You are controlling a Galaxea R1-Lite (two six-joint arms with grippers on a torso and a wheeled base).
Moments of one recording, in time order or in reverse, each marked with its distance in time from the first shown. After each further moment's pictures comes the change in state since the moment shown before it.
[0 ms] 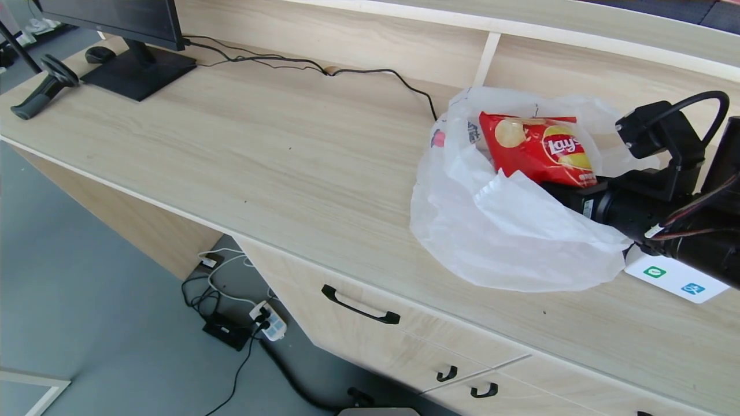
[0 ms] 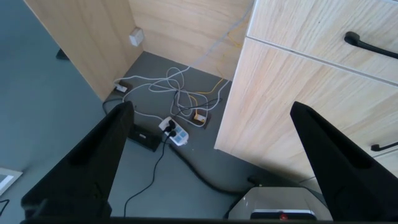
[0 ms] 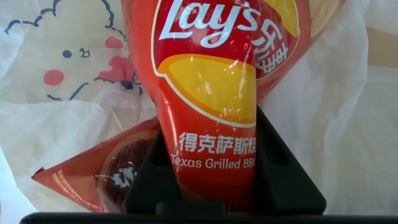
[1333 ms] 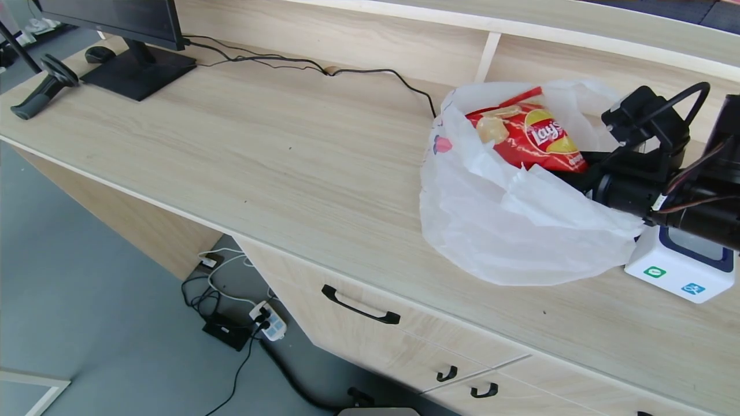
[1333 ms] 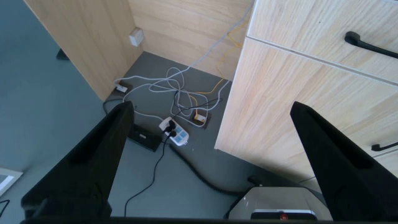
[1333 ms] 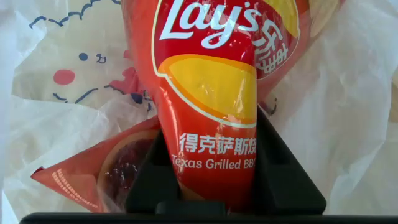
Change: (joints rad) left arm 0.000 0.000 0.000 0.000 0.000 0.001; right arm -0.132 0.082 -0.122 0.005 0.358 -0.278
